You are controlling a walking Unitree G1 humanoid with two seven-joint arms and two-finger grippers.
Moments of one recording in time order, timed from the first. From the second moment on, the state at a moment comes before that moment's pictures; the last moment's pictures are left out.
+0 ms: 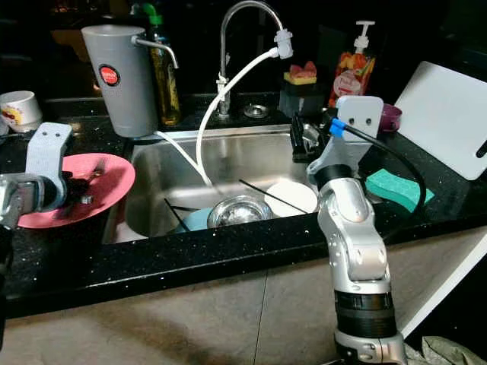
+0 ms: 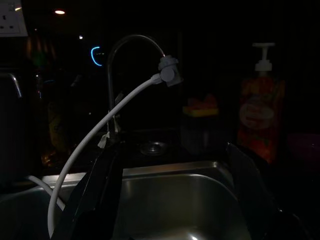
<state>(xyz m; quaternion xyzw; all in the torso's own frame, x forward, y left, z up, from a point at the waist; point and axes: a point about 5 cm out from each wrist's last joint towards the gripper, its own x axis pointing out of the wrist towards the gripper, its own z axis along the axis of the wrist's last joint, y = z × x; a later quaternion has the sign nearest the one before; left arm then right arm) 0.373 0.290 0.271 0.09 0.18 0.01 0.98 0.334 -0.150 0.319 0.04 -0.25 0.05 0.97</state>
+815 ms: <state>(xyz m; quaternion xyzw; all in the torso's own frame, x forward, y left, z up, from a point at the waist) 0.331 0.206 0.349 0.14 -0.15 -0.24 0.95 0.313 -0.093 0.319 0.25 -0.17 0.33 0.89</state>
